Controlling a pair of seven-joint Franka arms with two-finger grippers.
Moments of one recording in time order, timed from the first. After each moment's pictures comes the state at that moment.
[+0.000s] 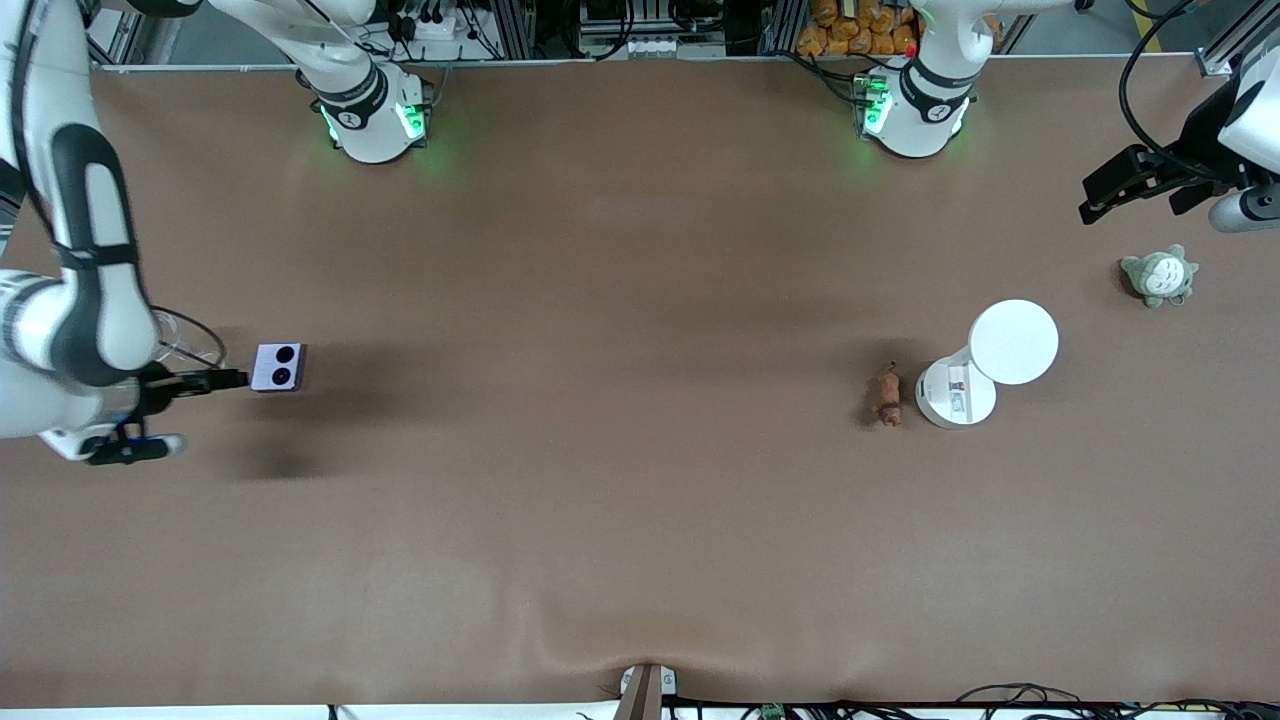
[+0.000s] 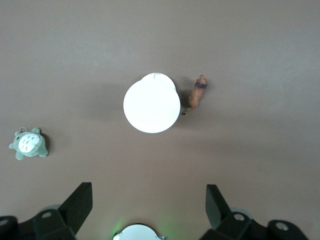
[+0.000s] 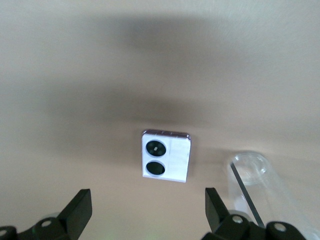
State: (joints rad) left arm 0.00 -0.12 -0.07 -1.64 0.00 1.50 -0.18; right arm -0.13 0.52 -0.11 -1.53 0.10 1.66 -0.37
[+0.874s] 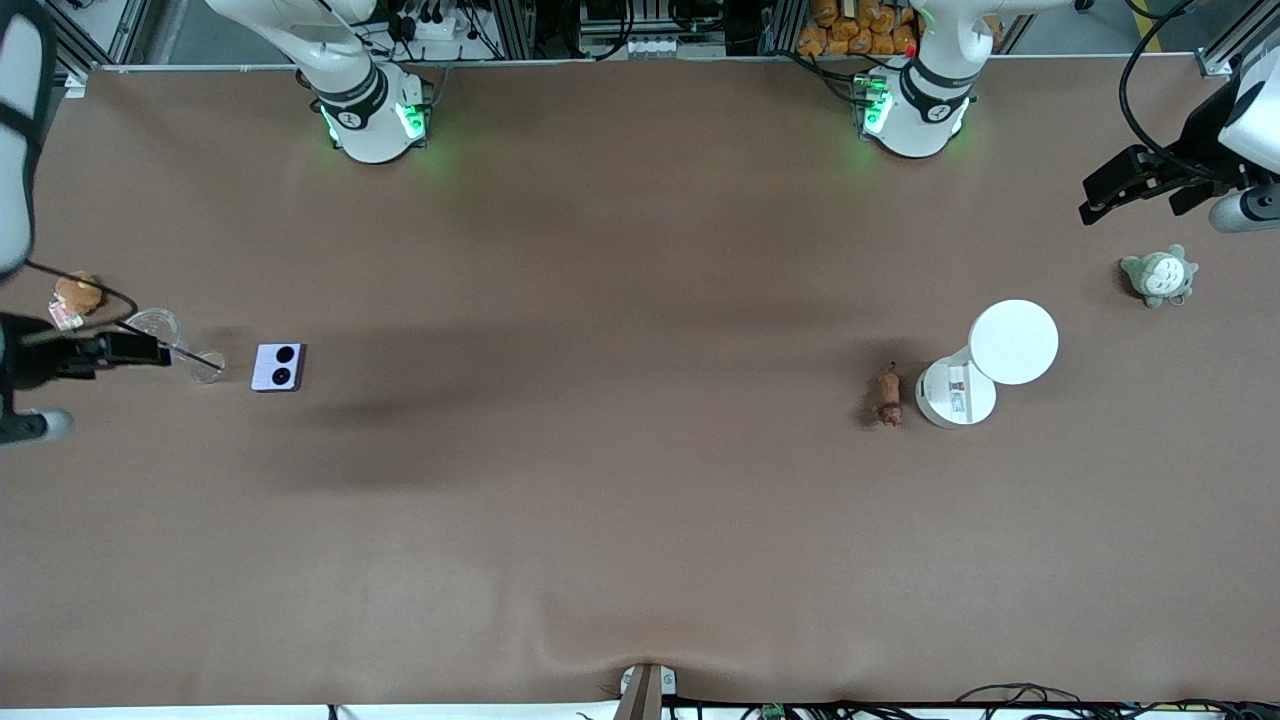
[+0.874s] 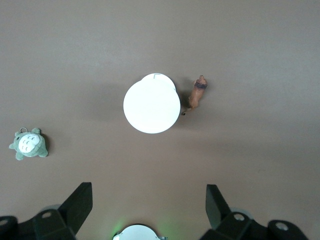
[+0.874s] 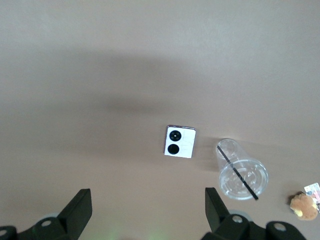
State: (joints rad) left arm 0.00 -0.12 -0.07 -1.64 0.00 1.51 -0.18; right arm -0.04 0.36 -0.09 -1.23 0.05 1.40 -0.25
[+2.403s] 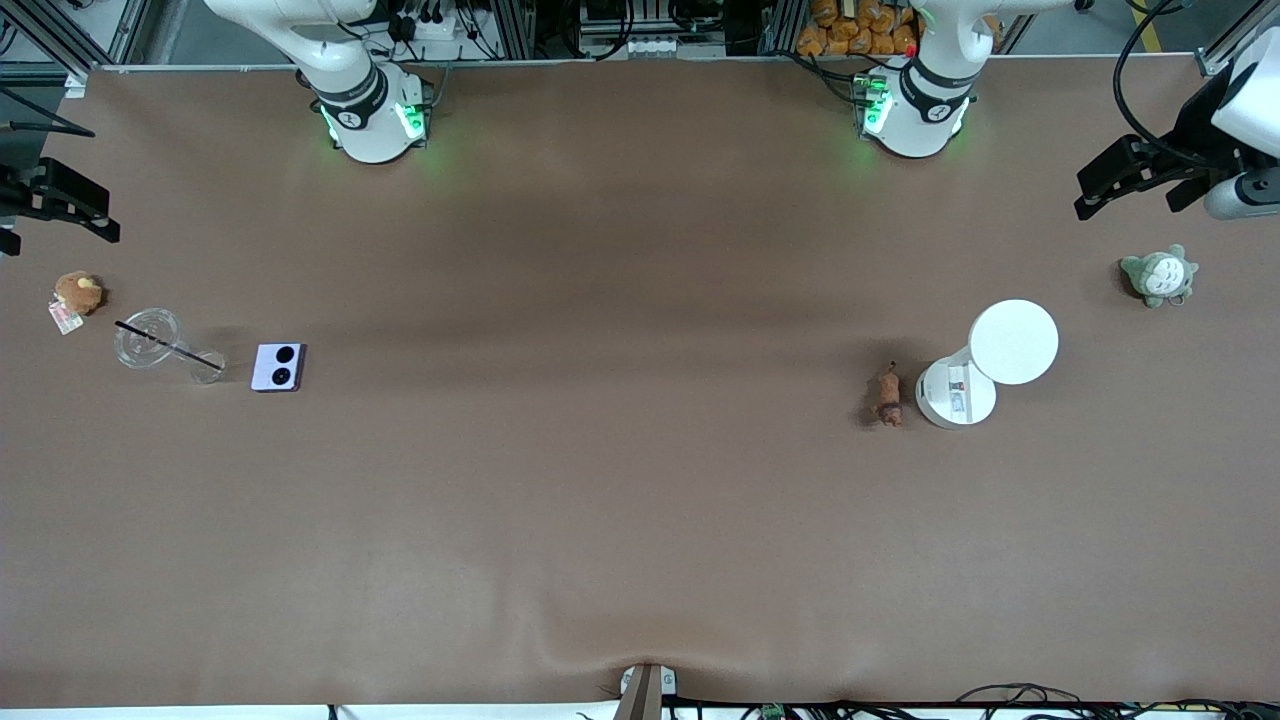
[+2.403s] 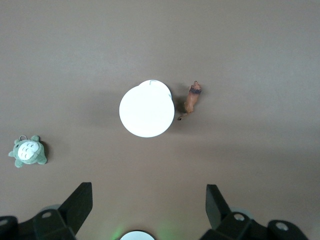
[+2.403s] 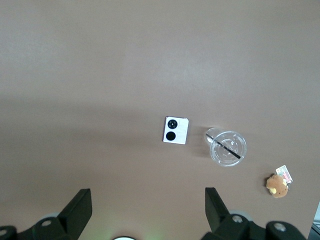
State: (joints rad) left arm 0.00 -0.14 -0.09 -1.64 0.00 1.53 -0.18; right arm -0.01 0.00 -0.04 -1.47 -0.03 1.44 -0.22
